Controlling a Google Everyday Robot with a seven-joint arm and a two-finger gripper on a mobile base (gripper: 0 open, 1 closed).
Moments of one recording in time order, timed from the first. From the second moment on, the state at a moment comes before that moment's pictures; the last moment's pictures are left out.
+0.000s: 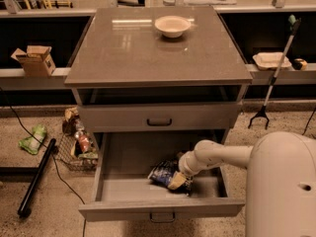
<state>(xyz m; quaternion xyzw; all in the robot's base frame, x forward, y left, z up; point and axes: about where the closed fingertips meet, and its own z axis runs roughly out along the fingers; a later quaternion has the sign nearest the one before) 0.606 -0.078 0.351 -0.57 0.78 0.14 0.23</state>
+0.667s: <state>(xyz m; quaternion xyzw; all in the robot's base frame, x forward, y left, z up) 0.601 -0.084 0.363 -0.57 0.77 0.14 0.25</state>
